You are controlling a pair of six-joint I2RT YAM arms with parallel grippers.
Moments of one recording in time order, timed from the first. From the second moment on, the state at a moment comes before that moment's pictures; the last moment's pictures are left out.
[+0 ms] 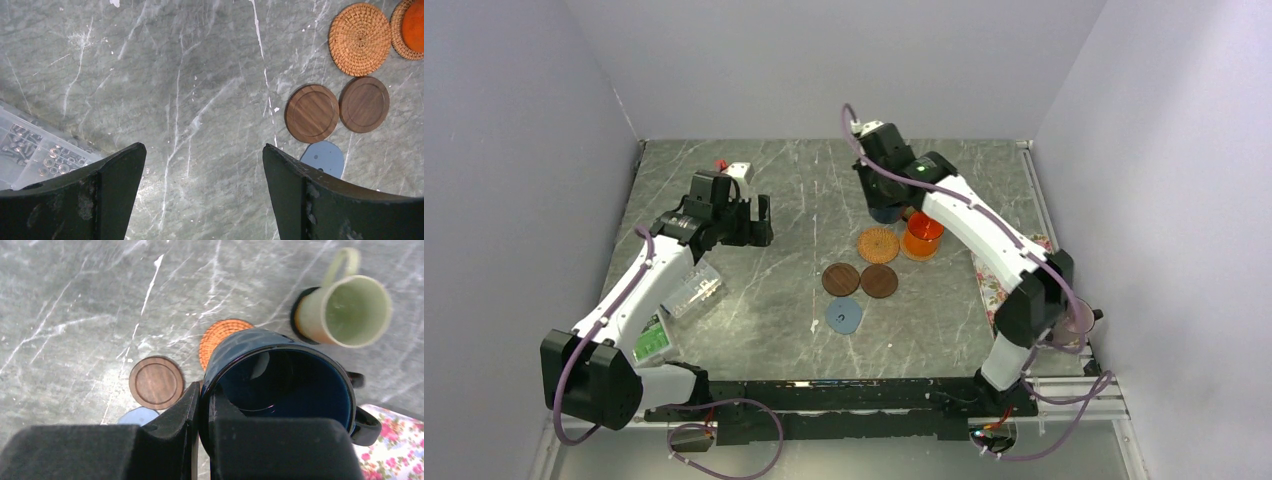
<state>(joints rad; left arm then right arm) -0.29 1.25 1.06 -0.59 0.06 -0.20 0.63 1.68 1.73 -0.84 0.19 0.18</state>
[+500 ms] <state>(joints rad) -0.29 1.24 1.06 -0.59 0.04 -0.20 0.66 1.95 1.83 -0.88 -0.05 0.04</state>
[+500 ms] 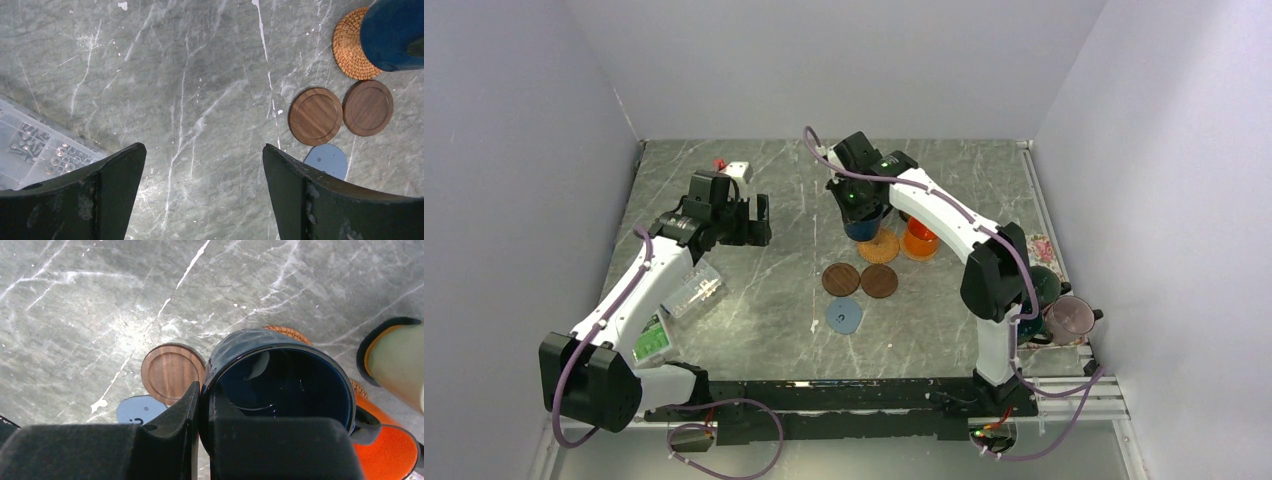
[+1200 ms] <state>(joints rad) -0.29 1.24 1.06 -0.59 0.04 -0.20 0.60 2.03 1.78 -0.85 -0.06 -0.03</state>
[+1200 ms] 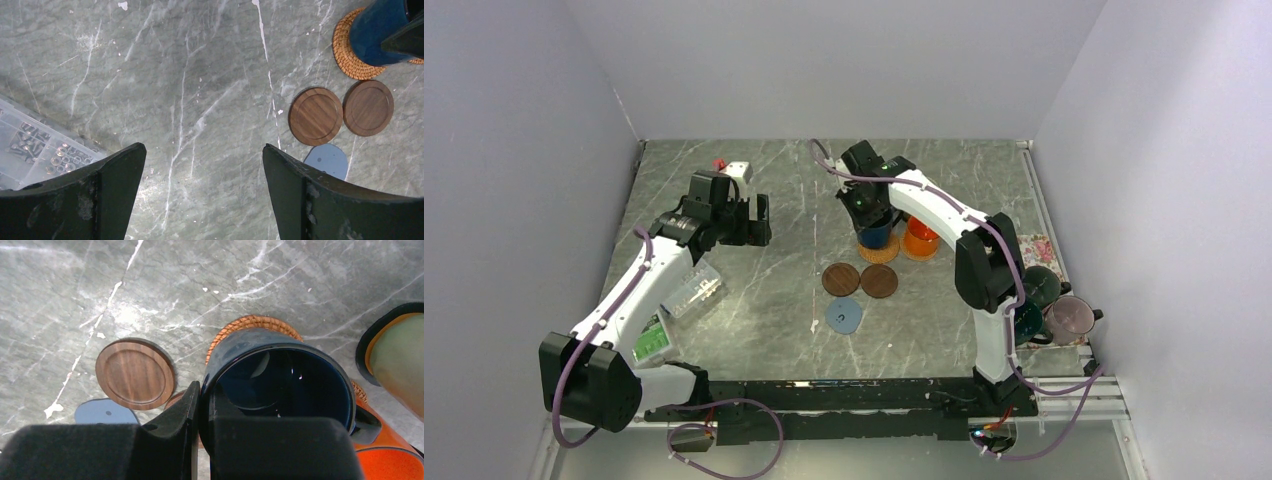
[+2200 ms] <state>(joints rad) -0.29 1.25 1.06 -0.59 0.04 -0.20 0.59 2.01 1.65 -0.74 -0.08 -0.06</state>
